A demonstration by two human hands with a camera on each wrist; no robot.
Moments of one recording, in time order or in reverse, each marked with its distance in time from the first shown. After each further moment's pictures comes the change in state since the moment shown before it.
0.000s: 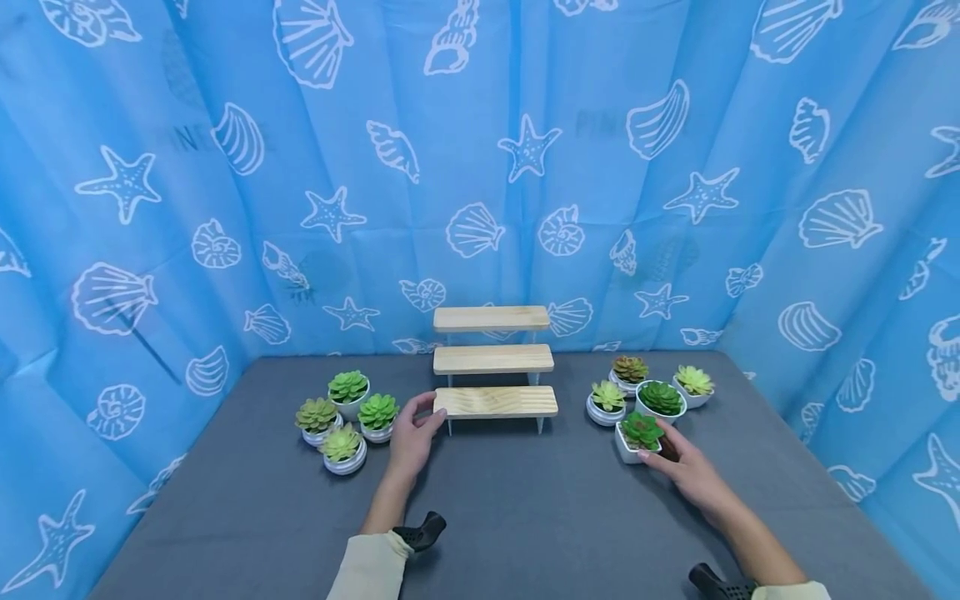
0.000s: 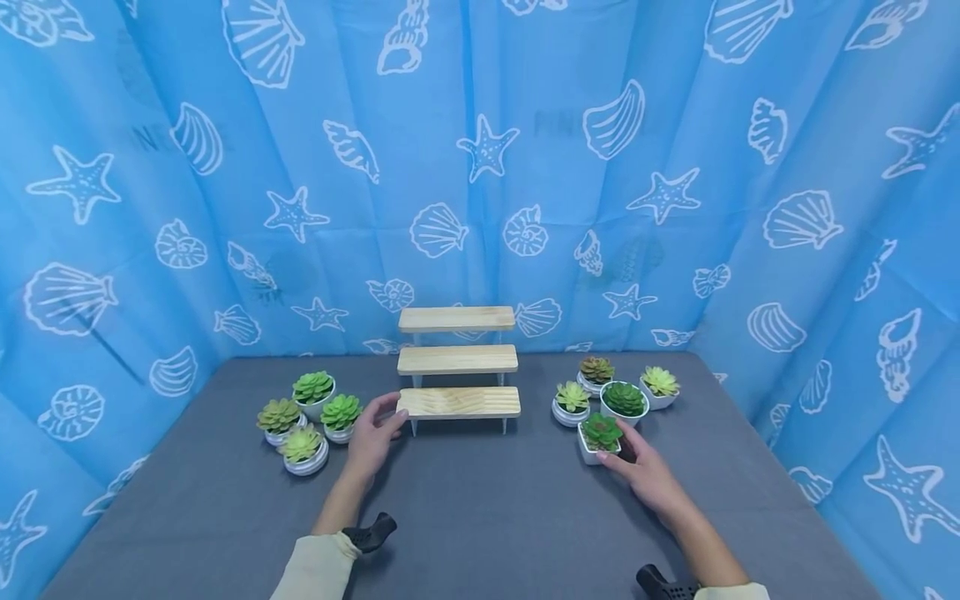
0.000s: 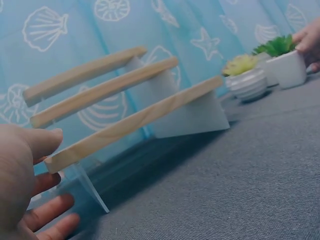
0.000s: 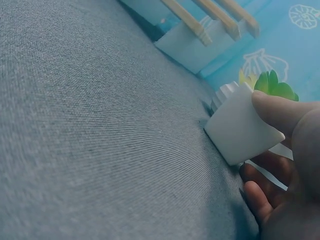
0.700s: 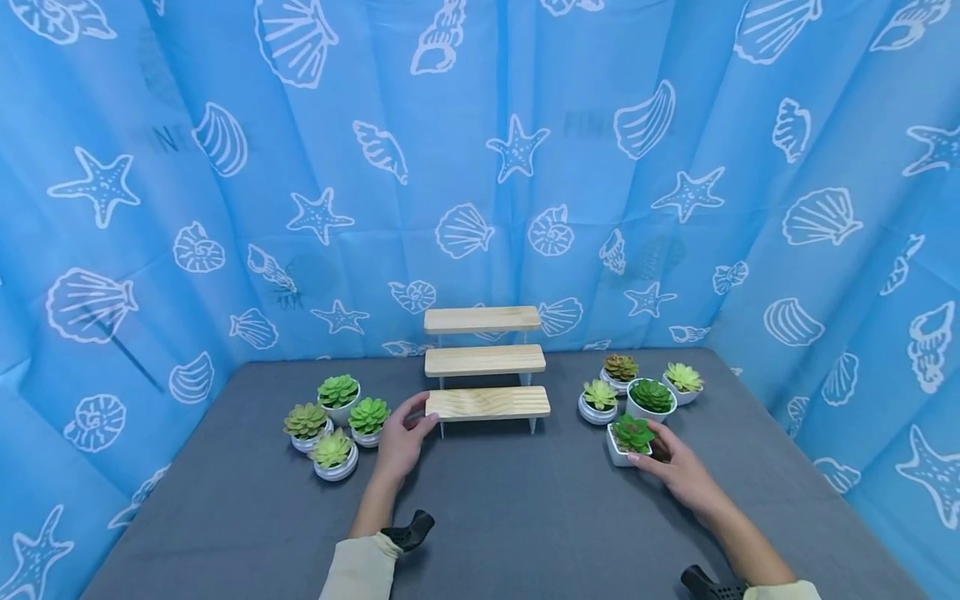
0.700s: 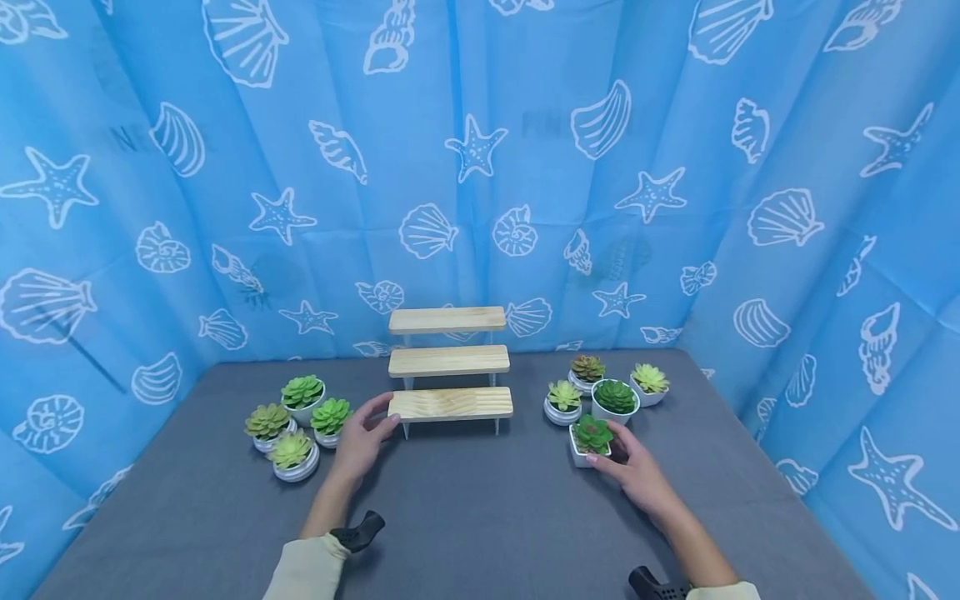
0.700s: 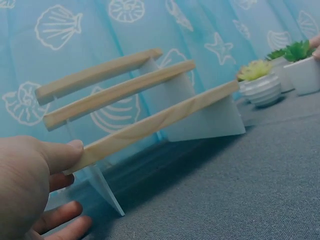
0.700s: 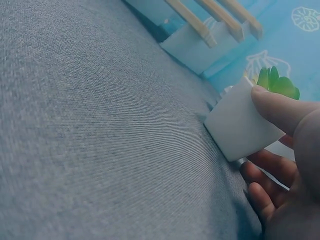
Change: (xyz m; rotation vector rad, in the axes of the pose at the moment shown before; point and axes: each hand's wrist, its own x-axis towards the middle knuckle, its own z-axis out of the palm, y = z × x) left_hand 0.005 0.000 -0.008 0.091 -0.061 0.021; right_hand -0.004 0.004 0.007 0.021 0.056 -0.047
